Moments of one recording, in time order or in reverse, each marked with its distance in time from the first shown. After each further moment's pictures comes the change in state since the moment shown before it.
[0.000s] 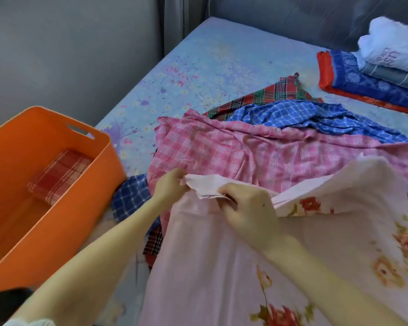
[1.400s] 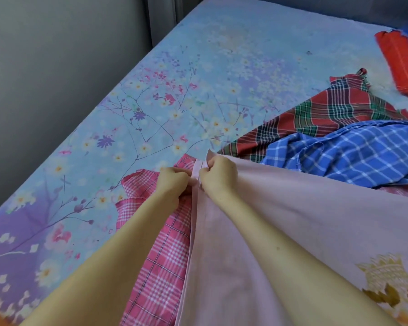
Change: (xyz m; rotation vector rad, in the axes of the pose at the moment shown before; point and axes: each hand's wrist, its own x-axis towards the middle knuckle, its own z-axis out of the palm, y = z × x) left_hand 0.410 0.009 0.039 -0.706 -0.050 -0.437; right_hand 0.349 0.287 0.272 0.197 -0.121 0.741
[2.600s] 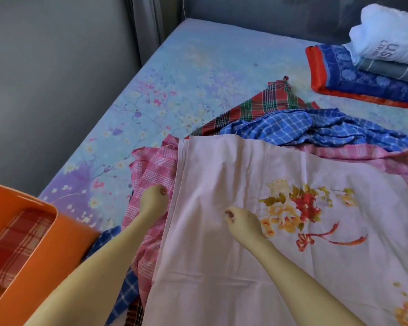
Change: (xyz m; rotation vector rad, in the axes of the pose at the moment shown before) left_hand -0.231 -0.070 -0.028 0.785 0.192 0.309; right_hand -0.285 0.091 -0.152 -0.387 -0.243 0.050
